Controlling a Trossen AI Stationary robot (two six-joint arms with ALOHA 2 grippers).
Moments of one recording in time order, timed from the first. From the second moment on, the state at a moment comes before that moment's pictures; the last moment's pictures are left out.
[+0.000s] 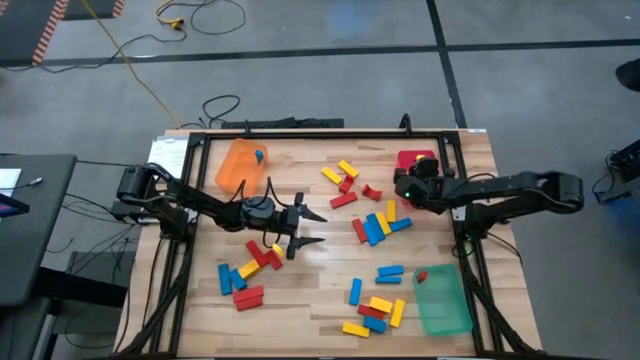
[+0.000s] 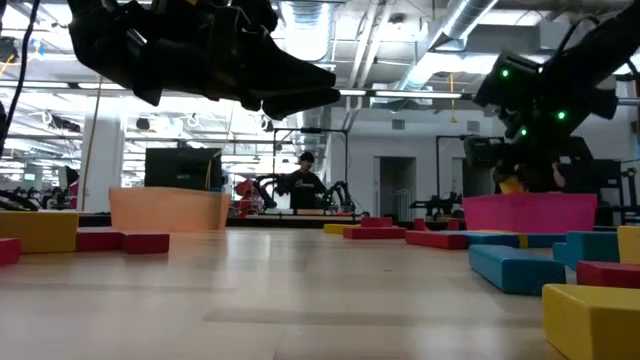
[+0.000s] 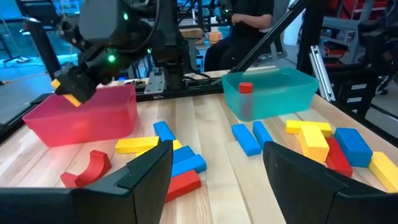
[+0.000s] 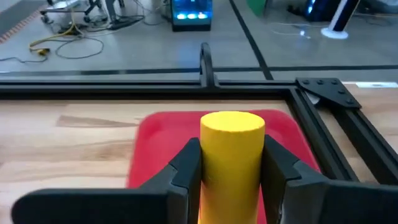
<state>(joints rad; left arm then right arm) -0.06 1.62 0.64 0.91 0.03 0.10 -0.30 1.17 0.38 -0.21 1.10 0.96</state>
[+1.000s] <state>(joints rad) -0.06 1.62 0.63 0.85 0.05 0.10 -0.49 1.43 0.32 0.20 1.02 0.82</state>
